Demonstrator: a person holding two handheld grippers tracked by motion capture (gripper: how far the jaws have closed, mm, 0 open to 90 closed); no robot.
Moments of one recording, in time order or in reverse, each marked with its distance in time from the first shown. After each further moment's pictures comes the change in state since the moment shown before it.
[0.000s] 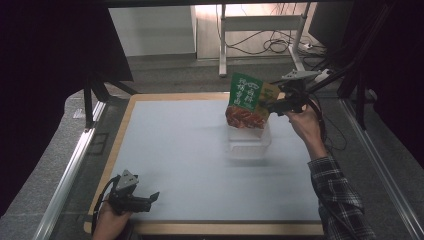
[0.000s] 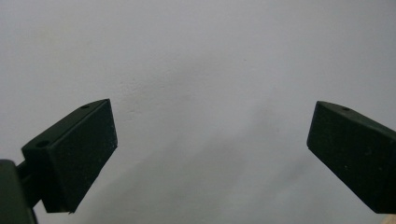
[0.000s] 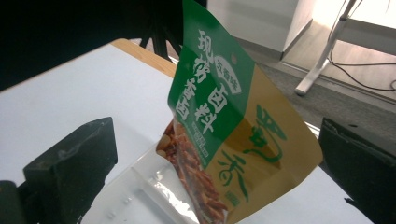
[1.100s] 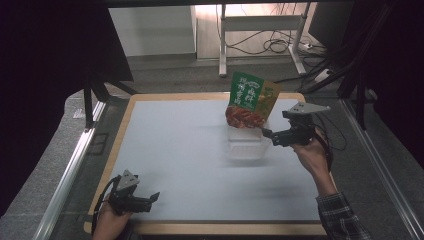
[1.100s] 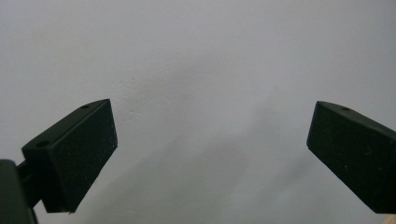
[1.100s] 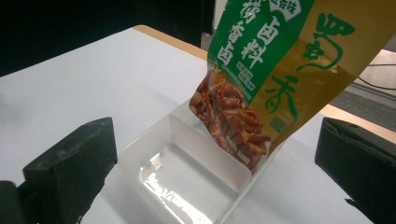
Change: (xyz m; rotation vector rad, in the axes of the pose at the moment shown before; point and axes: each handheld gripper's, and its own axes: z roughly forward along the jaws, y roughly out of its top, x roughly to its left) left arm -0.001 0.000 0.001 0.006 0.006 0.010; right arm 0.043 -0.066 -0.039 -0.029 0.016 -0.016
